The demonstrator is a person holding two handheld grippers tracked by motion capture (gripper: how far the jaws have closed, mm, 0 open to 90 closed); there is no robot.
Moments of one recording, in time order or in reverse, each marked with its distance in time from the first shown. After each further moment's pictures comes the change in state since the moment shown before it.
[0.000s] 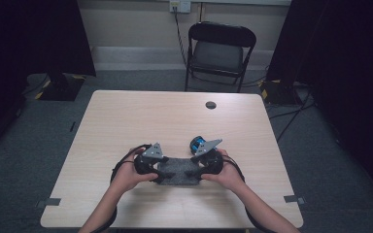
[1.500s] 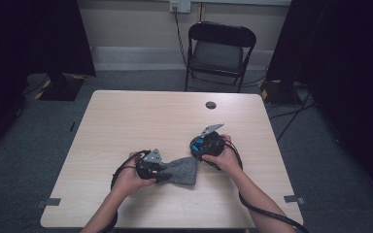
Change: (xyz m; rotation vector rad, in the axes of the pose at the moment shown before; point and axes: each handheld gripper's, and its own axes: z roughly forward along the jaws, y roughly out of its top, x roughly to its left) left arm -0.005 -0.021 0.009 0.040 0.021 -0.080; right arm -0.072 0.001 0.017 0.057 -0.215 0.123
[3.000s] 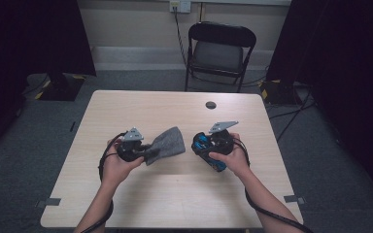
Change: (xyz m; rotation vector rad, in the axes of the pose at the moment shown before) left arm 0.032 0.026 -0.064 -0.201 0.213 -0.217; right arm 0.009 0.007 -0.051 -0.173 0.105 0.039
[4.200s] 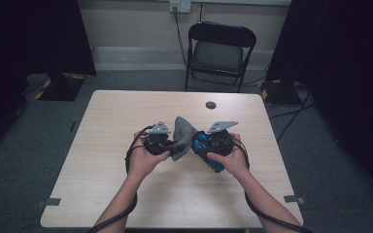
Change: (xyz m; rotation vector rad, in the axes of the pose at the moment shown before) left arm -0.044 0.039 0.045 -0.018 -0.150 0.016; right arm 0.017 0.012 -0.012 -0.003 -0.076 0.000
